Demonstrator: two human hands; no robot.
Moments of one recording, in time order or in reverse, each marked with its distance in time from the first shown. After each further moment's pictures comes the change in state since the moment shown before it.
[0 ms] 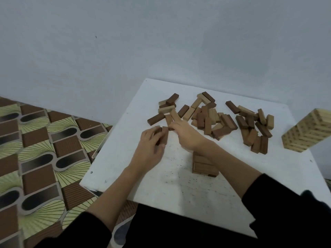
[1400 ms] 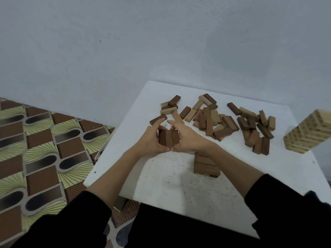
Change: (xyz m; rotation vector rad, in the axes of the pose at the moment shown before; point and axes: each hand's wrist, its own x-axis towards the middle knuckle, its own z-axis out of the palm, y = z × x) left_hand 0.038 0.012 -0.032 -0.288 -0.373 -0.218; right_hand -0.009 -0.011 -0.012 0.386 -0.129 0.055
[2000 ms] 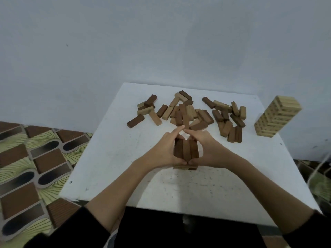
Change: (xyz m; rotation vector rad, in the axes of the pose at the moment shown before) left_hand -0.003 0.068 0.075 0.080 -0.243 0.117; right_hand -0.121 0.031 -0.037 -0.217 0.164 0.083
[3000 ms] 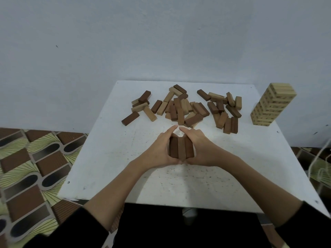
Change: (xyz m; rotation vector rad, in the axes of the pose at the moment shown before) left_hand -0.006 -0.007 0.011 0.038 -0.021 -0.023; right_hand -0.013 -0.007 0.010 0.008 -0.019 0.011
